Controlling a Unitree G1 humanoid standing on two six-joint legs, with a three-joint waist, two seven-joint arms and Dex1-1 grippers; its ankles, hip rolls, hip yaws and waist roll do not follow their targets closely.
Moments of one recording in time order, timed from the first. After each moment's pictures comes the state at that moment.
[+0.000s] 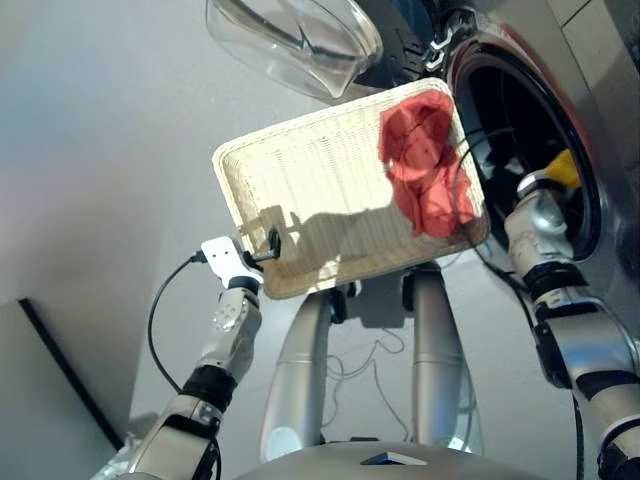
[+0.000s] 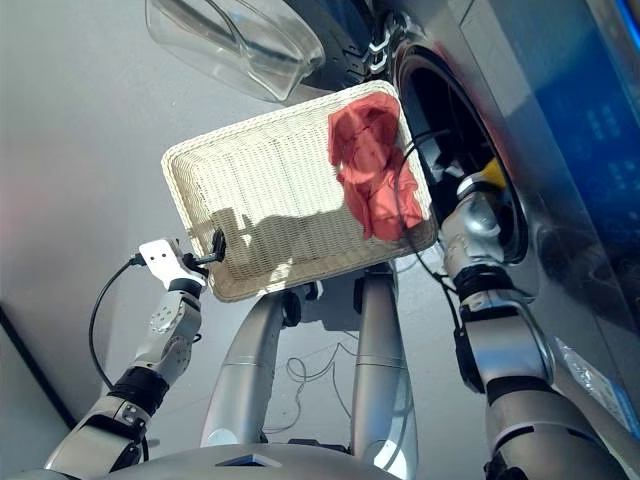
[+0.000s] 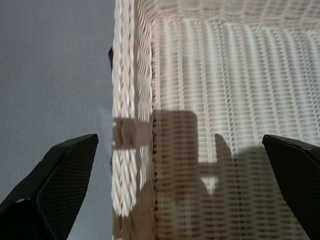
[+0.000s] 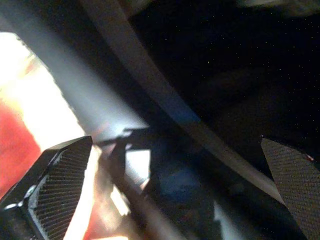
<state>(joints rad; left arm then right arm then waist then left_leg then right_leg) -0.23 0.26 -0.25 0.55 -0.63 -0.37 0.11 -0.75 -0.46 0.32 0.95 0.64 -0.32 -0.19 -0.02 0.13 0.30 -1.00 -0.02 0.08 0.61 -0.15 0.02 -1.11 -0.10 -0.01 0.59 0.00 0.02</state>
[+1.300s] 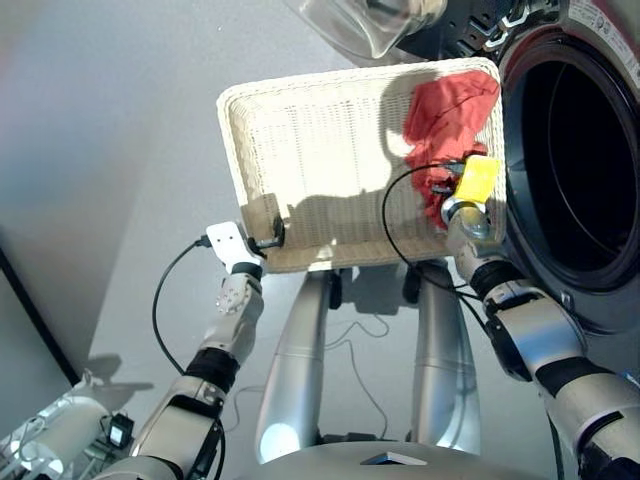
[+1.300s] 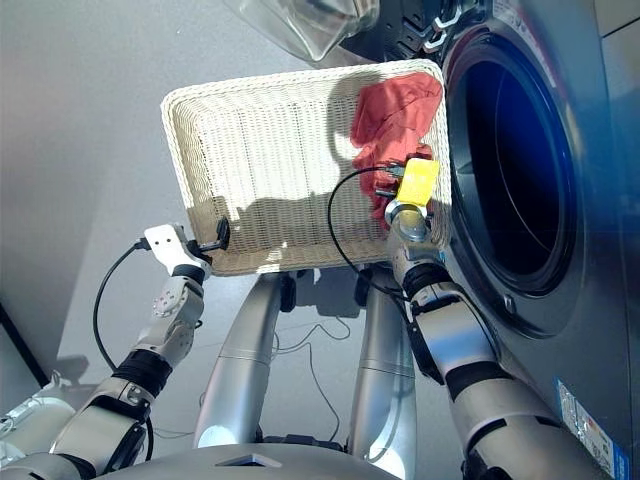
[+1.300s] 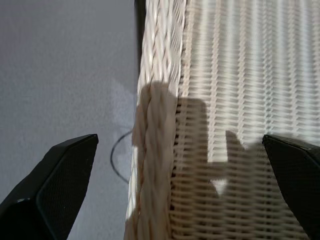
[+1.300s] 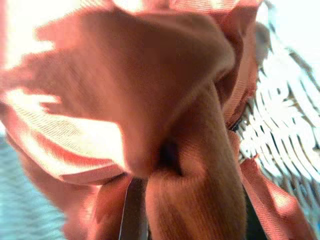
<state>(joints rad) -0.32 0.26 -0.26 0.56 -0.63 -0.34 0.13 -0.82 -0.28 0.21 1.07 0.72 -0.25 -0.17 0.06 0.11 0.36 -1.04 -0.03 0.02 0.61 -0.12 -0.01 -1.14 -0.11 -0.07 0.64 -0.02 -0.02</state>
